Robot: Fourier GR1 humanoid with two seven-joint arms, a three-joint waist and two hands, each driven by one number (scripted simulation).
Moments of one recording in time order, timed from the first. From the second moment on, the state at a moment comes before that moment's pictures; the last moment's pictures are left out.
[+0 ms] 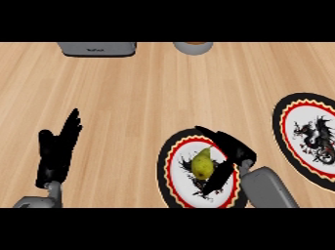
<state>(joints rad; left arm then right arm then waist) -0.03 0.20 -0.10 -1.48 0.02 0.23 0.23 -0.28 -0.10 0.29 -1.22 0.39 0.40 0.34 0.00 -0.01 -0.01</state>
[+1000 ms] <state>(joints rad) -0.03 0.17 -0.07 -1.49 -0.02 0.19 0.23 -0.36 -0.19 0.21 -1.16 0.74 0.06 0.28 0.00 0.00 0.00</state>
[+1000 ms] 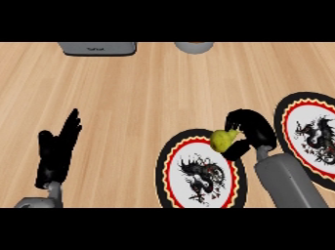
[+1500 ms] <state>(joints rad) -0.02 0.17 -0.05 -1.48 -0.02 0.19 0.23 -0.32 -0.28 0.16 -1.42 0.92 -0.16 0.41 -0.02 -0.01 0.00</state>
